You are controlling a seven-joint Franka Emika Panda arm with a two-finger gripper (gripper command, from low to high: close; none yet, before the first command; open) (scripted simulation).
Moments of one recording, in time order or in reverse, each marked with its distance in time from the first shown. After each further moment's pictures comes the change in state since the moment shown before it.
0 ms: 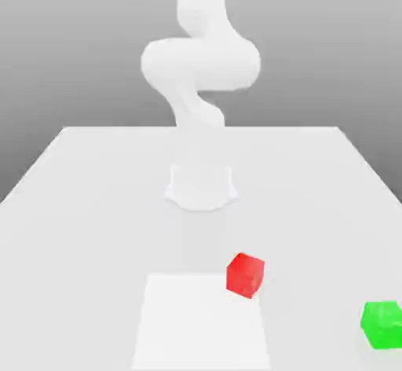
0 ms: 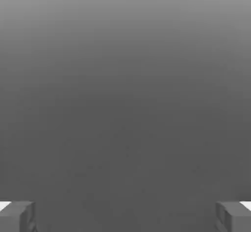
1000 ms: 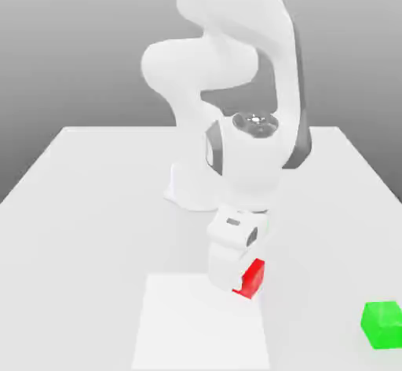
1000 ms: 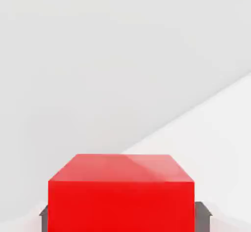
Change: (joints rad) arm 0.244 0.923 -0.011 -0.508 0.066 0.706 -0.767
